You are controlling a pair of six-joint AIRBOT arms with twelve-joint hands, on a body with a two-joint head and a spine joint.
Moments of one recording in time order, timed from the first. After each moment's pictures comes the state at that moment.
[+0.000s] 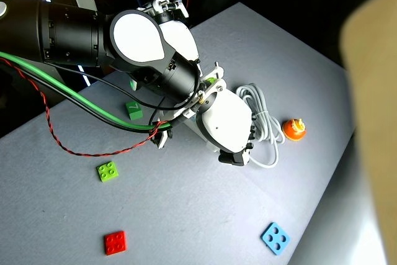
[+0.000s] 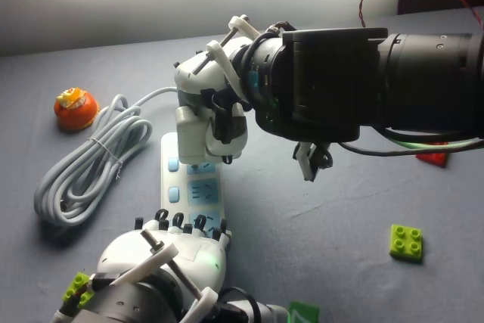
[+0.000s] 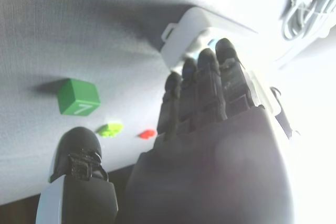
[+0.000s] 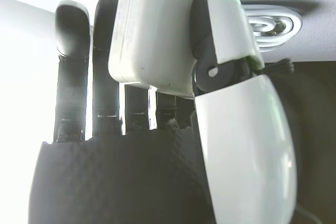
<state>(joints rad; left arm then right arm) 0.40 -1.16 0.46 1.29 1.22 -0.70 -0.12 -1.64 1.33 -1.01 -0.54 0.13</state>
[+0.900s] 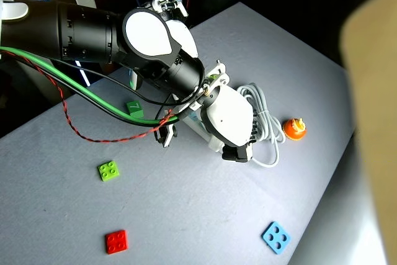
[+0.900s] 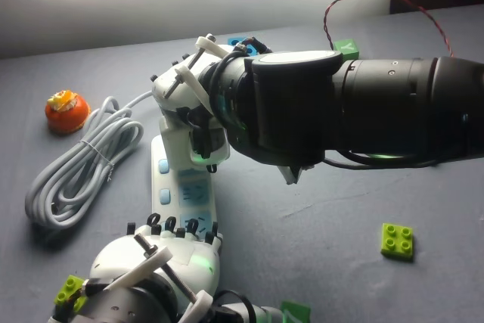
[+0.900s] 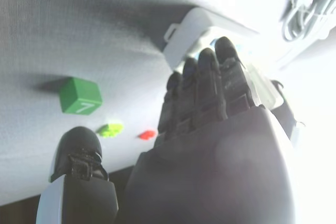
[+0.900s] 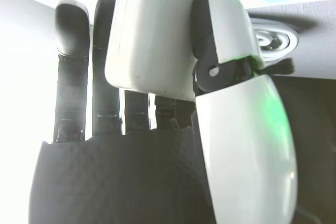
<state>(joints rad) 0.40 -1.16 0.45 1.27 1.24 -0.71 -0.15 -1.73 1.36 -1.10 -0.57 0.13</state>
